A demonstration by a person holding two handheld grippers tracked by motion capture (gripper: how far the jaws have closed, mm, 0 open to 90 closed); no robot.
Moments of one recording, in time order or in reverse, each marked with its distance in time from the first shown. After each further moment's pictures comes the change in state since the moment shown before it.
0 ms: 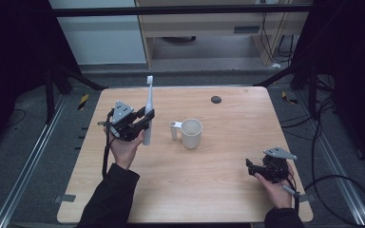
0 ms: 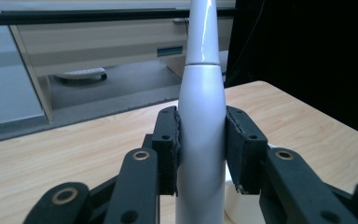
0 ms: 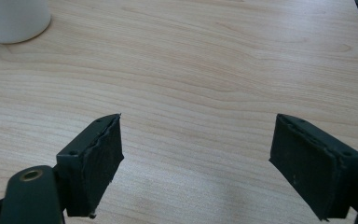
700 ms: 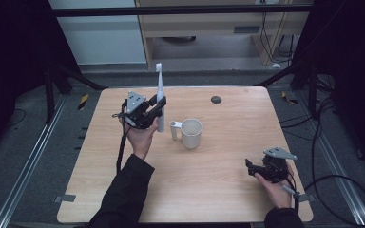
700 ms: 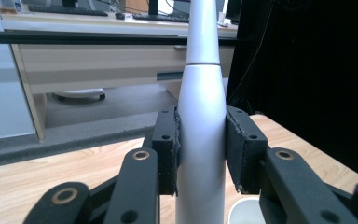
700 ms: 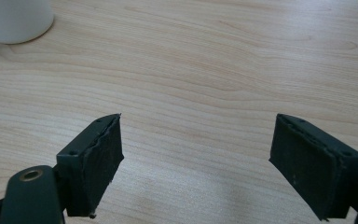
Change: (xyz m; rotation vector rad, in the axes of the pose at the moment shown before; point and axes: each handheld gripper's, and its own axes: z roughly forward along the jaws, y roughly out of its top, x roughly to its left) left arm -0.014 0.012 0.043 -0.108 0.010 -0.052; right arm 0.000 -0.001 0.001 0.001 0.015 0.014
